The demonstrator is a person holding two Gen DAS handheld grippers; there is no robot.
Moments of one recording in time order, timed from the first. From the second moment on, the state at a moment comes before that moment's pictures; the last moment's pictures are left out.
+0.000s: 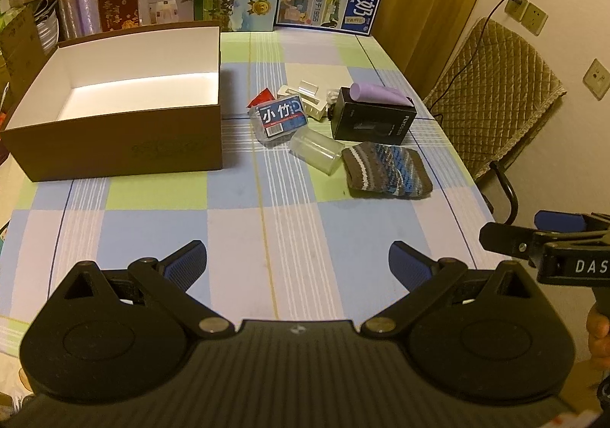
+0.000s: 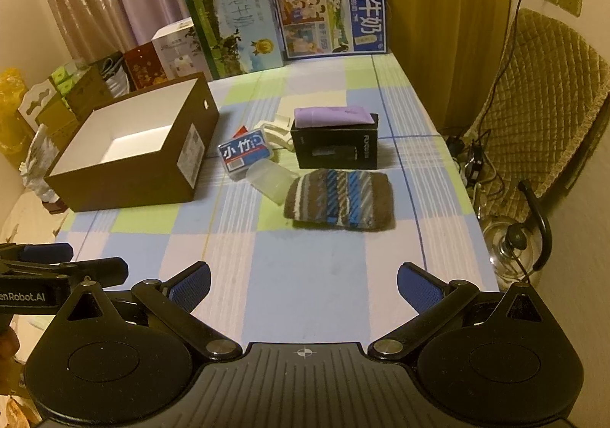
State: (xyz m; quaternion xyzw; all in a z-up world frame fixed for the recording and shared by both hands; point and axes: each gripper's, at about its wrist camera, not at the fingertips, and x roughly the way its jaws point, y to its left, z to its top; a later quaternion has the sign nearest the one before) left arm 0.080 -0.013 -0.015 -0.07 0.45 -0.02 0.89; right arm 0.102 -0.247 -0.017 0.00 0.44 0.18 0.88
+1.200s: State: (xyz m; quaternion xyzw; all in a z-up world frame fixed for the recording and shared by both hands) left arm 0.201 -0.035 -0.070 -0.06 0.47 -0.01 0.88; right arm 0.227 -0.261 -0.073 0.02 0.45 0.21 0.87
